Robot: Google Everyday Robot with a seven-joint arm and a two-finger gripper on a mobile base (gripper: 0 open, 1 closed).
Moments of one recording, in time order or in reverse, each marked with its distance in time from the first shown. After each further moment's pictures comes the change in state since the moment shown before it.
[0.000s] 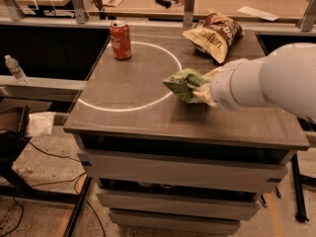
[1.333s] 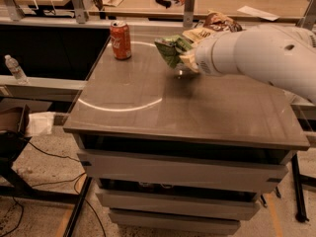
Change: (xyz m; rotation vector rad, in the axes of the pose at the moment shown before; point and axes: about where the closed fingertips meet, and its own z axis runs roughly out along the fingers) arm -0.059 -0.073 0.060 0.100 -0.178 0.137
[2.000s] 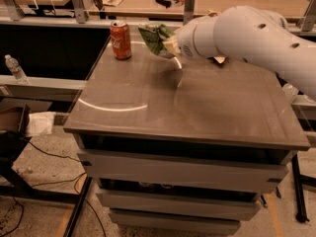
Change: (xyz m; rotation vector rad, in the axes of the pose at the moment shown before) arm -0.043 -0.009 0.044 -0.040 -0.066 0.001
